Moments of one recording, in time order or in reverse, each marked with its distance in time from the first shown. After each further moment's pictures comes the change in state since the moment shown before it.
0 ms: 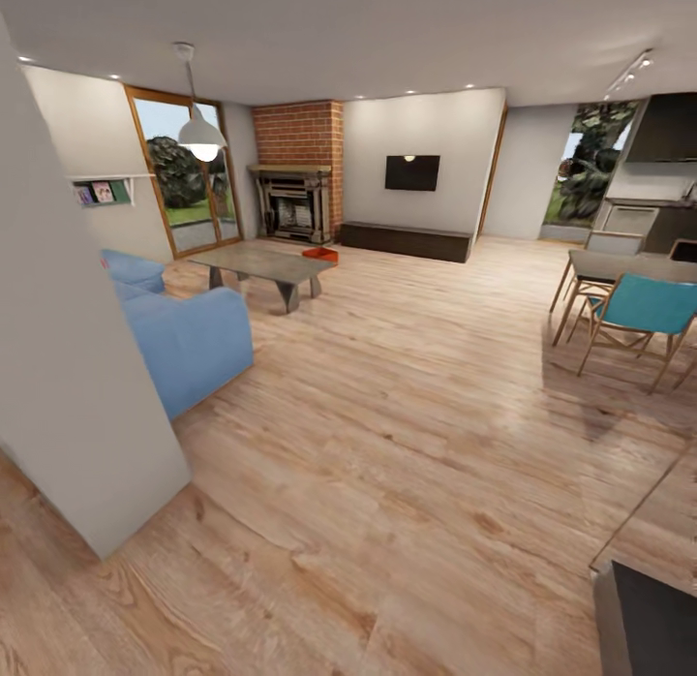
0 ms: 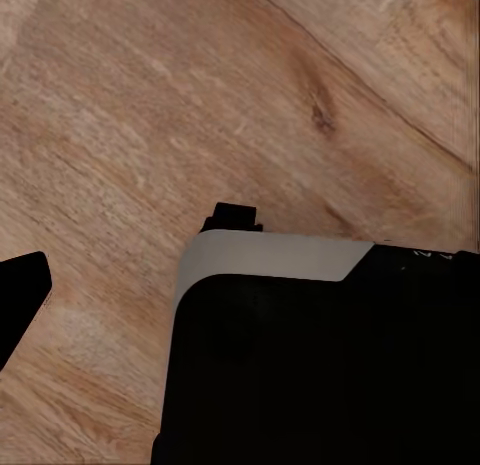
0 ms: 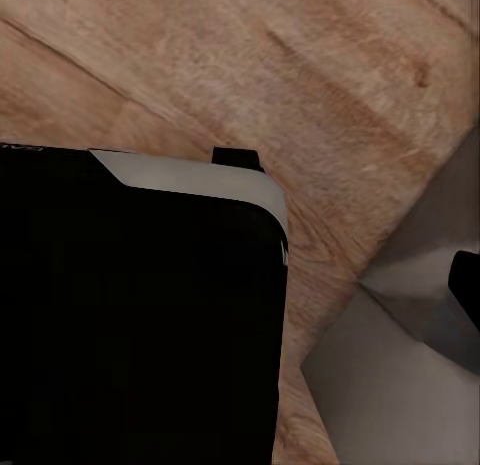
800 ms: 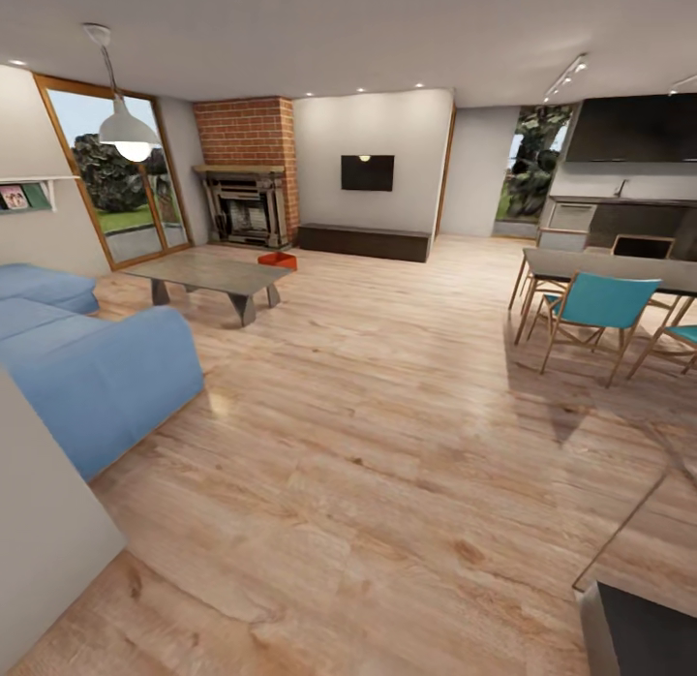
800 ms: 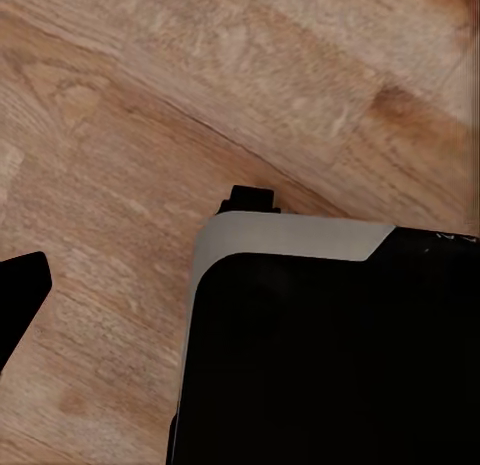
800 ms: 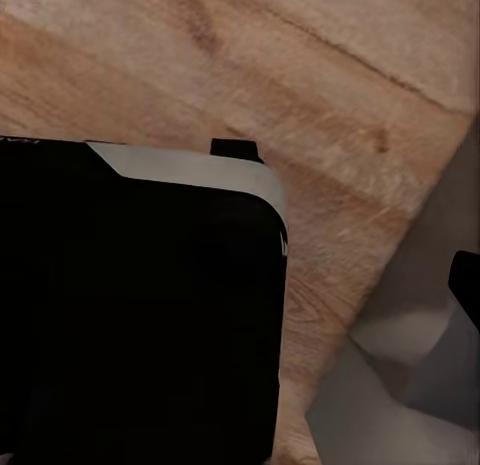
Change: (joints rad) left arm 0.020 0.016 0.002 0.002 0.001 0.000 0.001; right arm 0.000 0.000 0.000 0.001 -0.012 0.014 -0.002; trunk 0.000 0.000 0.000
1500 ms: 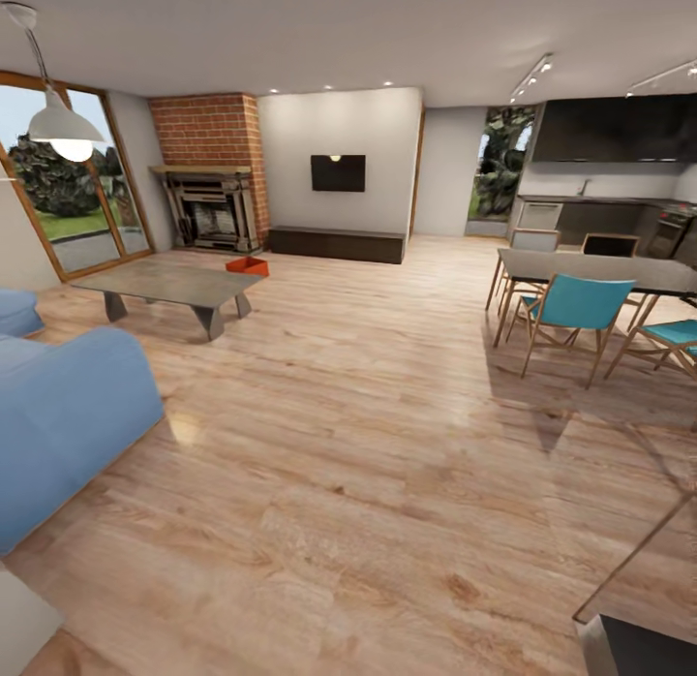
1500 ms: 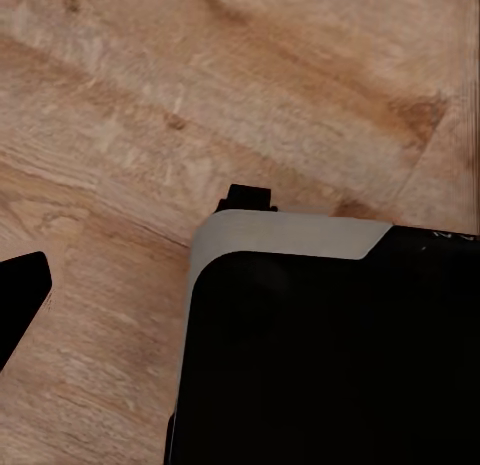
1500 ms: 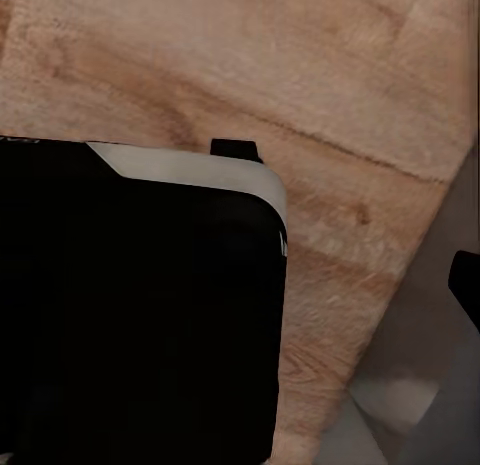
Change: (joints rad) left arm 0.001 -0.002 0.000 0.000 0.000 0.000 -0.002; right arm 0.000 0.000 0.000 0.000 0.001 -0.001 0.000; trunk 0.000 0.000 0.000
